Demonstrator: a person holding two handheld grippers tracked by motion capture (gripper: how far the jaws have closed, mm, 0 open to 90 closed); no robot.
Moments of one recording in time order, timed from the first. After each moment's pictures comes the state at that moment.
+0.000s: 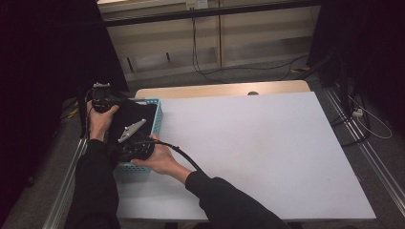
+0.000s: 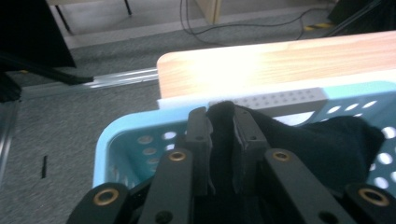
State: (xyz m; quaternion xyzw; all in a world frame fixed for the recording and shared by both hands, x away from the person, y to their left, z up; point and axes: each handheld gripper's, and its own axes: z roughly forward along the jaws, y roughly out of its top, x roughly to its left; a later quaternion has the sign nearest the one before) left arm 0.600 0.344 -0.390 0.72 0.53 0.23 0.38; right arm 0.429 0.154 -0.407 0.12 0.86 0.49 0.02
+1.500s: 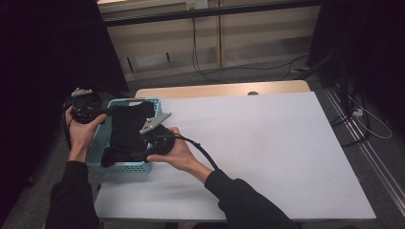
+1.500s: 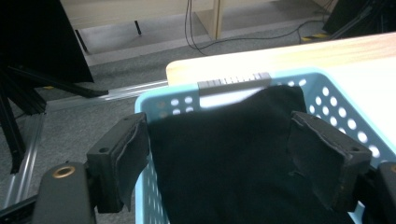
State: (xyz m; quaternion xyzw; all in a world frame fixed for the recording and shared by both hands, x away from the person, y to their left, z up) left arm 0.512 0.358 -0.347 0.73 0.50 0.28 0.38; right arm 0.420 0.089 -0.387 0.15 0.84 0.53 0.04
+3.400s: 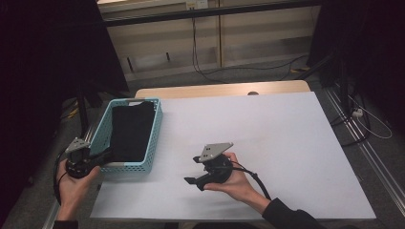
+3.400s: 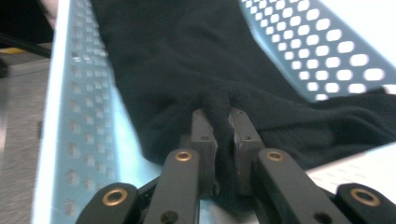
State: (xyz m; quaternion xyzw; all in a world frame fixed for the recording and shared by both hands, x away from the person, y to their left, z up) left arm 0.383 0.366 -0.402 0.76 0.48 0.22 0.37; right arm 0.340 -0.048 -0.429 0.21 0.84 0.49 0.08
